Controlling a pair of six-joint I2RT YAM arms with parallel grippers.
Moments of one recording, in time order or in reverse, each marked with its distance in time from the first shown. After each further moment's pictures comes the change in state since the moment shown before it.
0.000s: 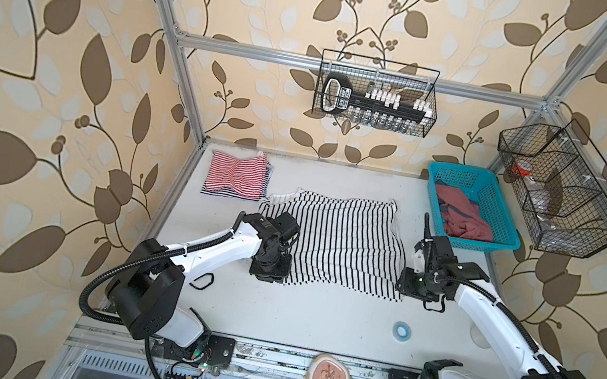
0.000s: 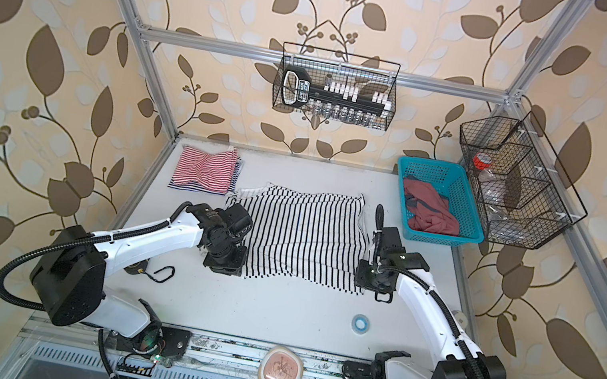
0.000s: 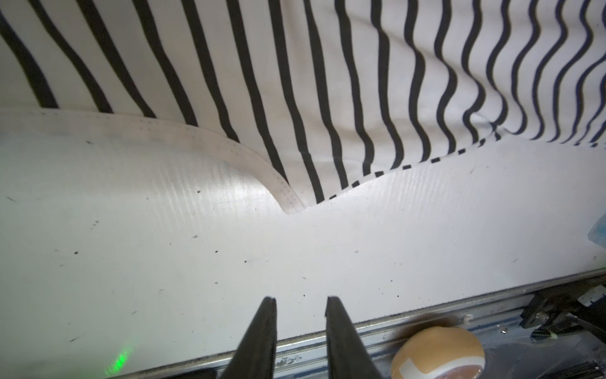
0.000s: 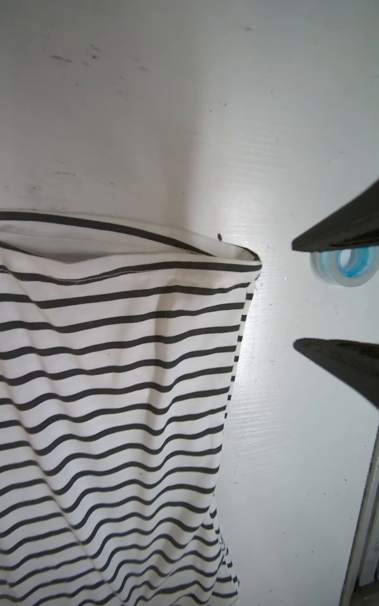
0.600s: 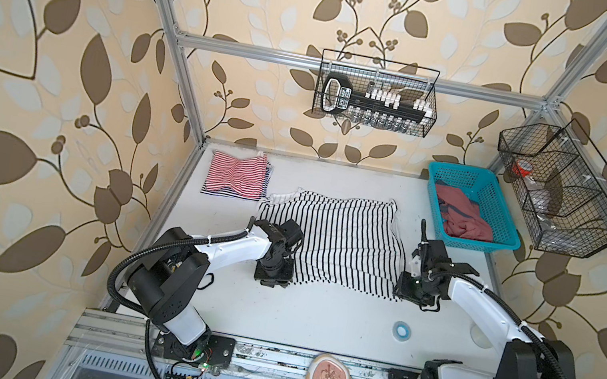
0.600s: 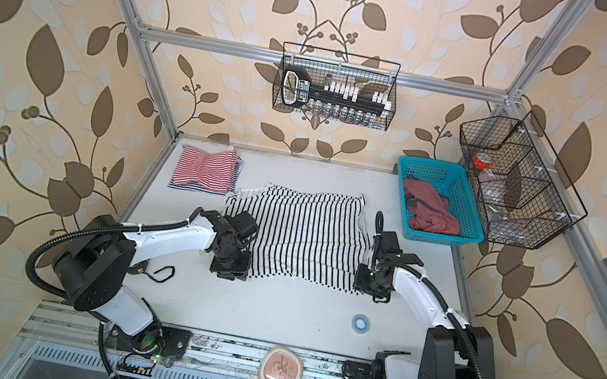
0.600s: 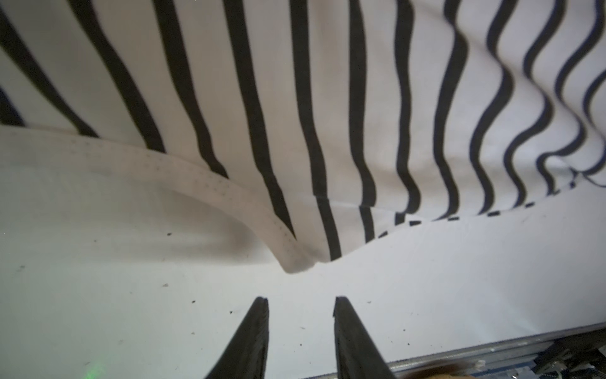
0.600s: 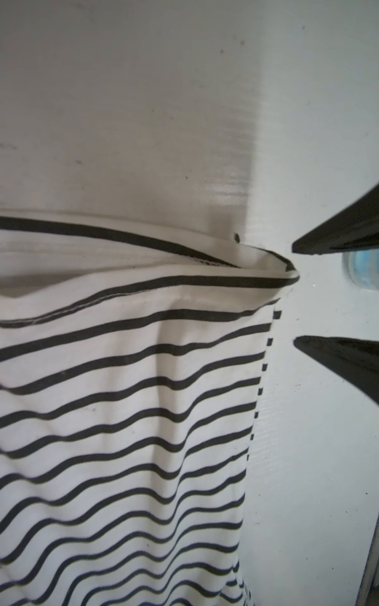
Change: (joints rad) left arm -0.013 0.116 -0.054 0.124 -0.003 -0.072; right arm -0.055 0.120 -0.067 0.111 -0.059 0.004
